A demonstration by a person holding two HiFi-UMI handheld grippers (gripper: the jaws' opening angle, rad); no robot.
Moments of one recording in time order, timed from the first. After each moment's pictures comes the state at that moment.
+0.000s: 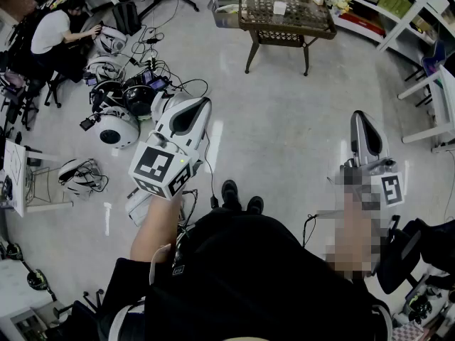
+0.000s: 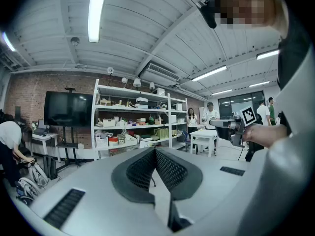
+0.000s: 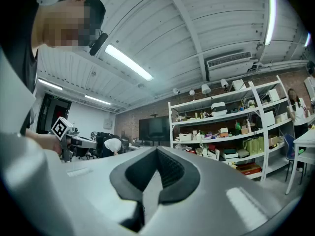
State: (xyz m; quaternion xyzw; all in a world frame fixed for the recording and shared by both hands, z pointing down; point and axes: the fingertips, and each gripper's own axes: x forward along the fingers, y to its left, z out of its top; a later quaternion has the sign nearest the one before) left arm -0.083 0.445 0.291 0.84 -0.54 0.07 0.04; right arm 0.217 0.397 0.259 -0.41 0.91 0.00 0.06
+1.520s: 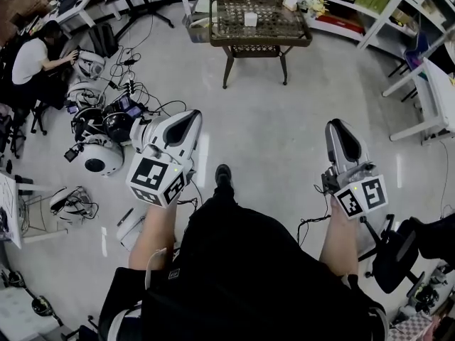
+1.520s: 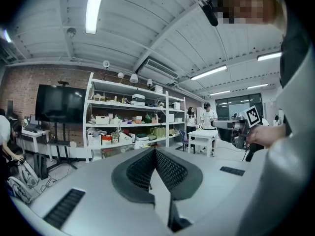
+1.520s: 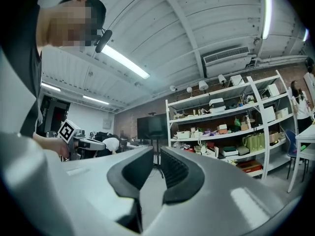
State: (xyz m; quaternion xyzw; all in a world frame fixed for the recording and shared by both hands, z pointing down) left arm -0.042 0.360 0.319 0.85 -0.52 0.07 0.05; right arm 0.238 0.343 0.286 -0.41 0.91 -0.01 0.06
